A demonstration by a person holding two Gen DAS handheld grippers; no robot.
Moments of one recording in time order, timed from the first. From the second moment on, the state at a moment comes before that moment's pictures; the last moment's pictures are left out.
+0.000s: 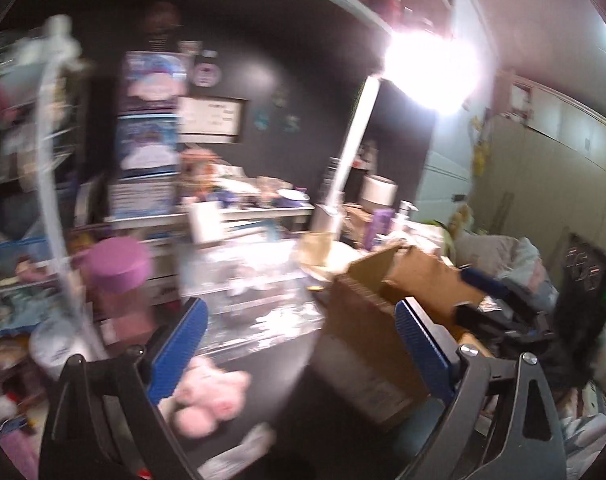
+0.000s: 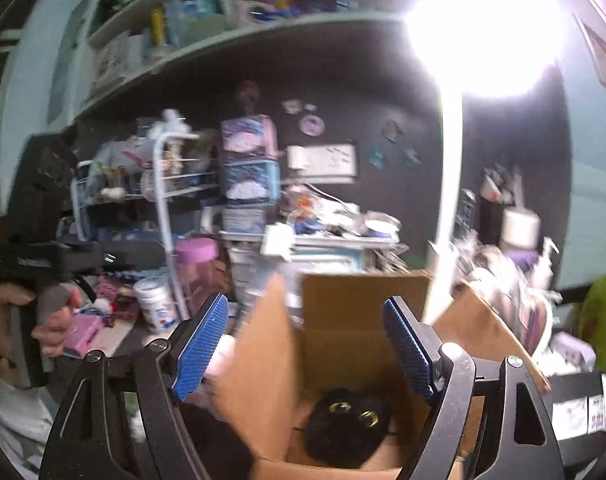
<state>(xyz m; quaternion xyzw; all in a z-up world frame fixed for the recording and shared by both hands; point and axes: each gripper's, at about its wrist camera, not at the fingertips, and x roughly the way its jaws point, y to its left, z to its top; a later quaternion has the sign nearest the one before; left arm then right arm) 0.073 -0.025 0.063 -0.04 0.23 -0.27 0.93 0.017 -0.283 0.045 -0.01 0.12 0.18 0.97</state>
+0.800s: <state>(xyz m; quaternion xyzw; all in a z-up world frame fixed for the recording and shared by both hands) 0.095 0.132 -0.050 -0.12 0.30 -0.15 0.93 0.110 -0.084 -0.037 -0.05 0.33 0.34 0.88</state>
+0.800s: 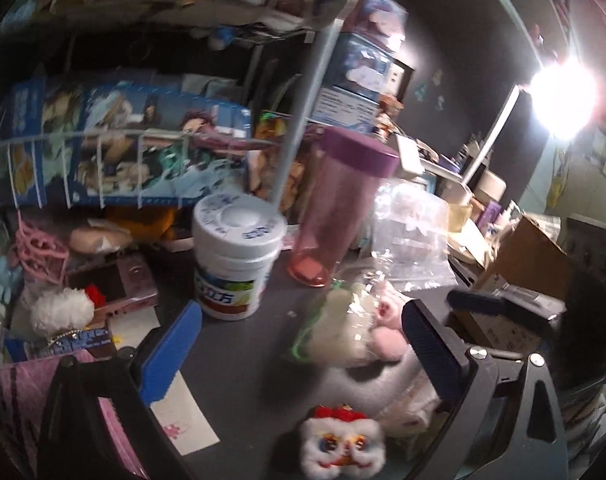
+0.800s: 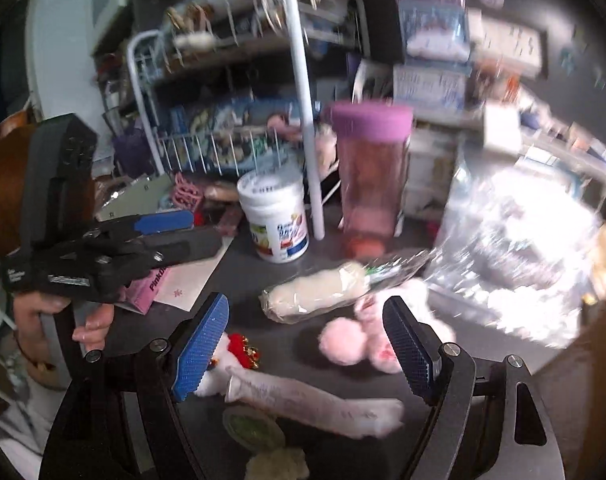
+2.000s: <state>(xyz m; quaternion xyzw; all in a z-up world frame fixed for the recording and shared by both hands) 0.089 0.161 -0.064 -0.15 0.29 -0.16 0.93 0.190 -0.069 -0.087 0.11 0.45 0.34 0.82</state>
